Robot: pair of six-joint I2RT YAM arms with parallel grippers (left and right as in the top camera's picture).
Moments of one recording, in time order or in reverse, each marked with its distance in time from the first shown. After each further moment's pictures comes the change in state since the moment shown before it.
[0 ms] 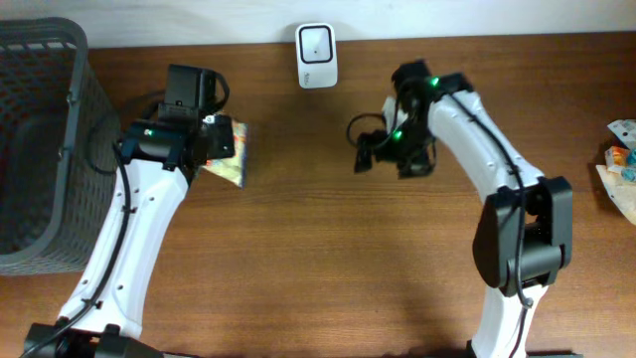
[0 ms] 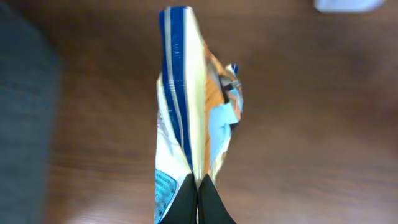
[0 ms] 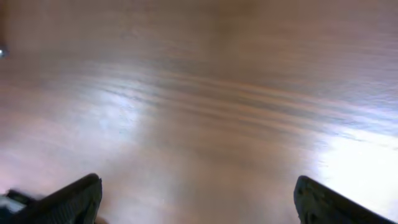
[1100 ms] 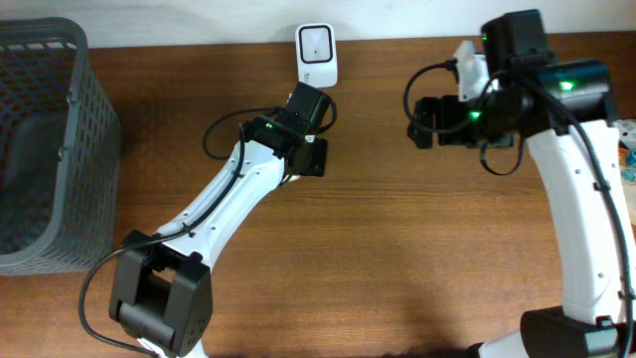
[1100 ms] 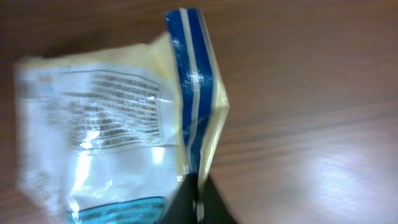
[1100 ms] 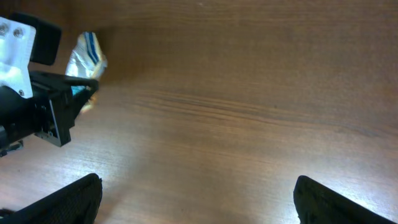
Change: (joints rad) left arm -0.328 0.293 0.047 0.097 0.195 -0.111; right arm -0.099 -0.399 0.208 -0.211 0.128 -0.083
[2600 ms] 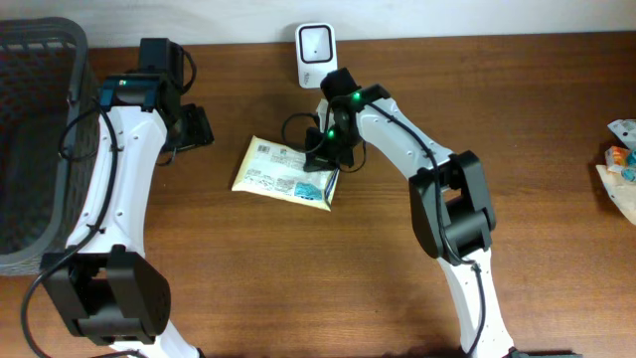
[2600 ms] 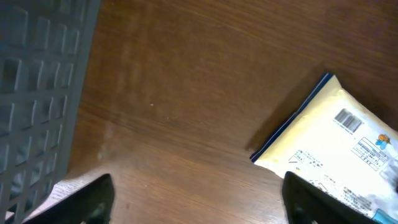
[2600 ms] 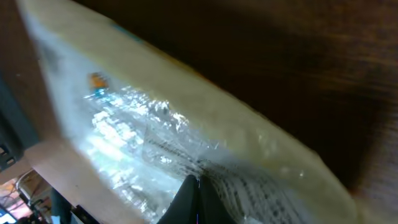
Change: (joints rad) left arm 0.480 -0.018 0.224 -0.388 -0.180 -0.017; right arm 0.294 0.751 -0.004 0.511 -0.375 0.324
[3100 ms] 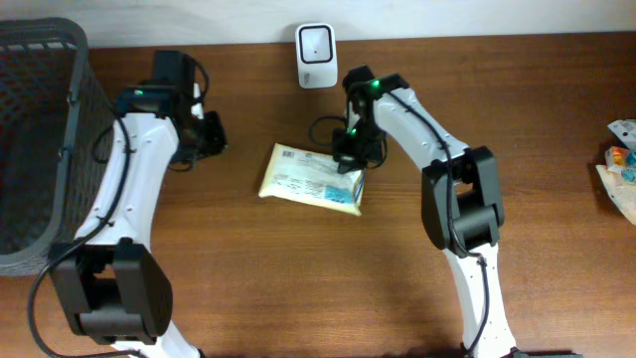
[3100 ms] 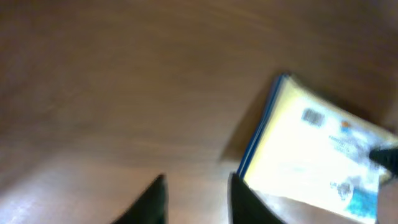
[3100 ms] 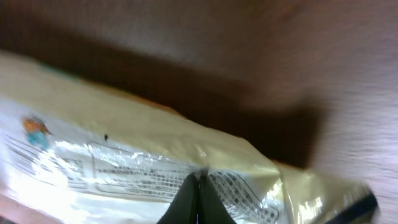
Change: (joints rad) left arm -0.033 0.000 -0.140 0.167 0.267 0.029; right arm -0.093 0.019 0.079 -0.231 0.189 -0.081
